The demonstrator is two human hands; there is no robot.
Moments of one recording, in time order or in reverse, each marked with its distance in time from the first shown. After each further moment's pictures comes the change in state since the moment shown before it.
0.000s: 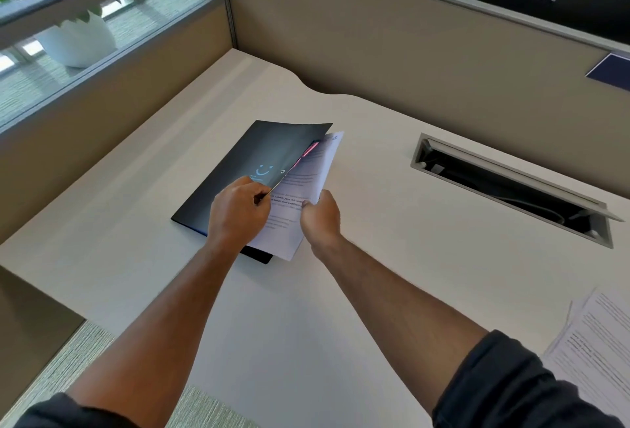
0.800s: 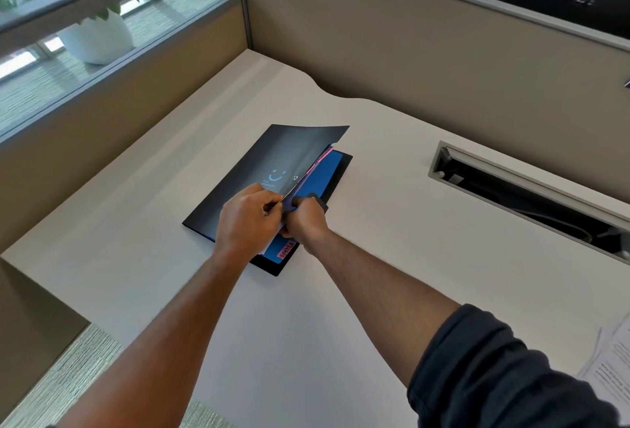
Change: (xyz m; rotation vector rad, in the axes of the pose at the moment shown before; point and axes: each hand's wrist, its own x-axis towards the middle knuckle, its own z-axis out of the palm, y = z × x) left_hand -0.001 -0.001 -0.003 -0.066 0.022 0.032; right_hand 0.024 -0.013 0.048 0.264 -0.347 0.299
